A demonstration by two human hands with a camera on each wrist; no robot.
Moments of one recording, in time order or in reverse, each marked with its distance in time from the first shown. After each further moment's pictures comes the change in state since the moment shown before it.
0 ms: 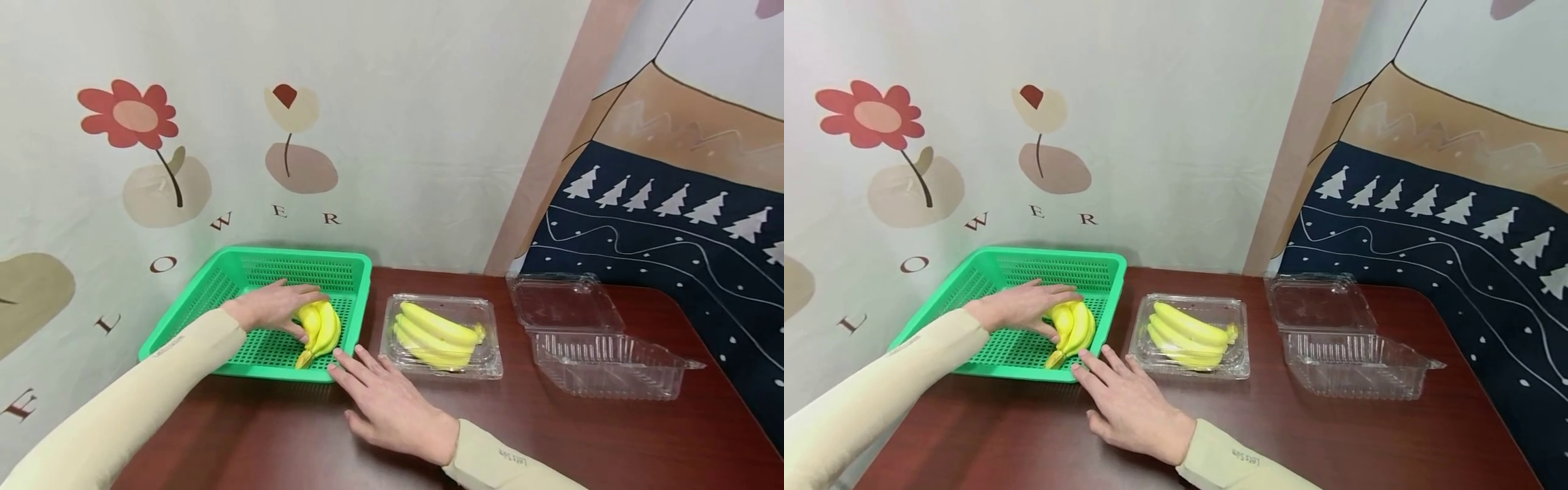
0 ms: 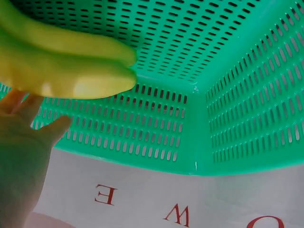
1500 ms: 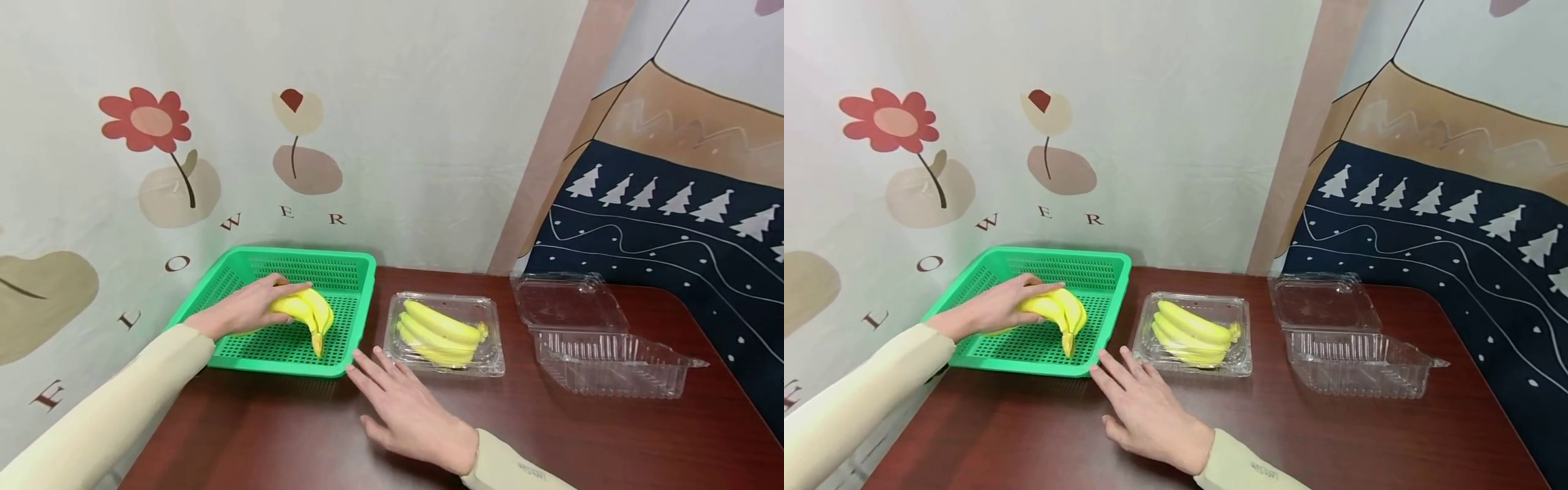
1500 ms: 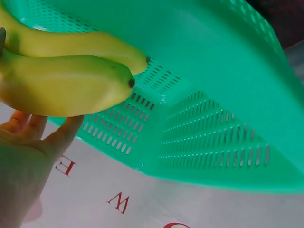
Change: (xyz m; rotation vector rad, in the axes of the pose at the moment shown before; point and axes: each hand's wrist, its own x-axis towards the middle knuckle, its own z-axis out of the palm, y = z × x) left_hand -0.053 -0.001 -0.006 -0.191 0.270 -0.112; right_hand -0.027 -0.001 -0.008 0.059 0.033 0.030
